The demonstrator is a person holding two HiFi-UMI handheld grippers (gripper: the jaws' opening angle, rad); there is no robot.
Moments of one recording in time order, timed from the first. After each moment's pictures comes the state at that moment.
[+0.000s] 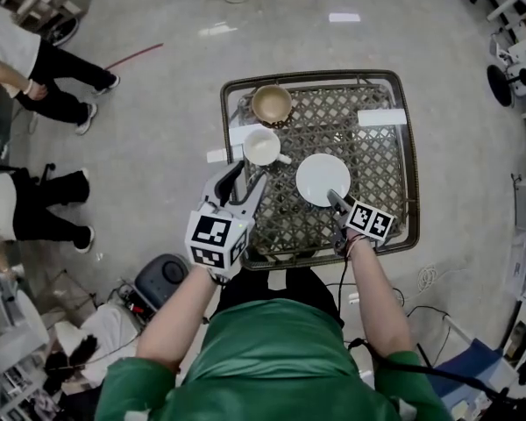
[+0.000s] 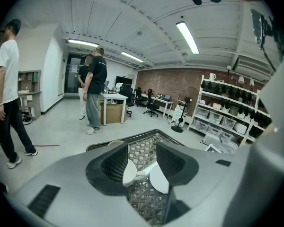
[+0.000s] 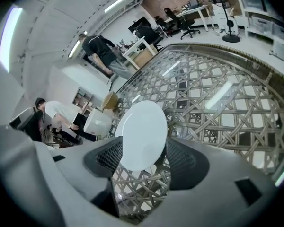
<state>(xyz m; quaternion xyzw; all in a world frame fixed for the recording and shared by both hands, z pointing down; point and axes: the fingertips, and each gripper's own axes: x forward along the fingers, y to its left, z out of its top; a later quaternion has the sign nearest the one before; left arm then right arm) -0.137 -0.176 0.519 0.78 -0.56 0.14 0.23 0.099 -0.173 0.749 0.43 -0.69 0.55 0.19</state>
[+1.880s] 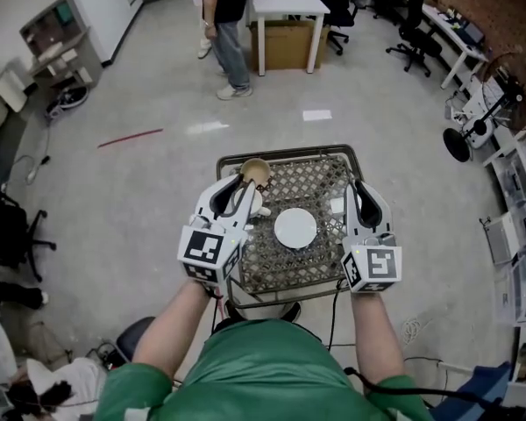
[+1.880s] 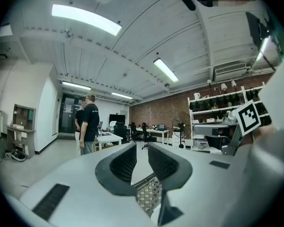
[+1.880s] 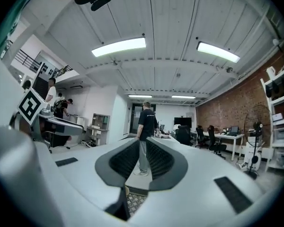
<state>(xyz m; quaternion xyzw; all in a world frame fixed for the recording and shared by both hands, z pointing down) -0.112 -0.139 0.305 0.82 -0.57 0.02 0.03 0.088 -0.165 0.281 0.50 -0.87 -0.05 0.02</state>
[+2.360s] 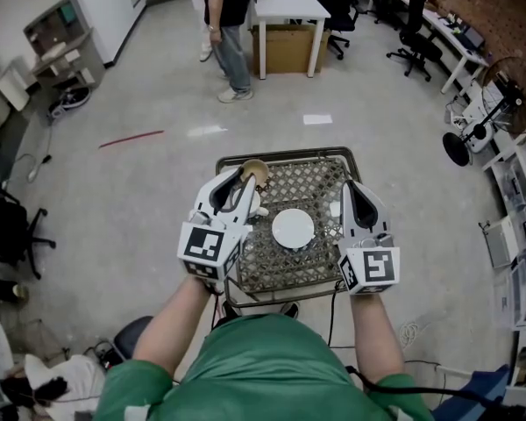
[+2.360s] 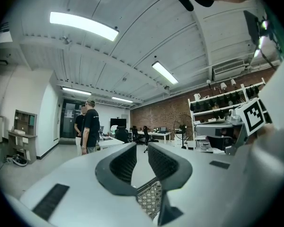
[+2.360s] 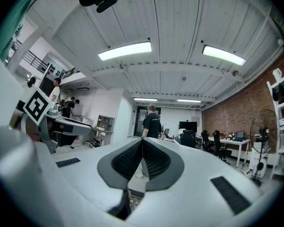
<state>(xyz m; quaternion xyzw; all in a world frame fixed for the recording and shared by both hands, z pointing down) -0.100 -0.136 0.282 0.81 -0.58 0.01 0.01 0.084 -0.152 0.261 0.47 -0.88 -0.07 0.01</state>
